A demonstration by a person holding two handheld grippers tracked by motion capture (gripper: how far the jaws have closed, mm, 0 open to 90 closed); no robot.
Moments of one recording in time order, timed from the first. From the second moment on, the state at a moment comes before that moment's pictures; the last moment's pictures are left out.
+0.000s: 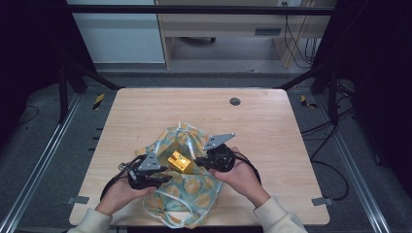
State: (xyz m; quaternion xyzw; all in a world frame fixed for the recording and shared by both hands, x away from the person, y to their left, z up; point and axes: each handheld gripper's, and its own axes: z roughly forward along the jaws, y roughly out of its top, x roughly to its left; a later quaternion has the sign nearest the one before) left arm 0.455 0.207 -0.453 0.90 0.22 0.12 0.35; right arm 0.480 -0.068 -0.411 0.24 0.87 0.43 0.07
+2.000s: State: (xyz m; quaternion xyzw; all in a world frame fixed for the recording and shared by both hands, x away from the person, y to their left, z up) left arm 0.410 0.211 -0.465 0.94 0.17 0.18 0.24; right arm 0.571 -0.149 -0.468 0.42 0.83 0.35 0.11
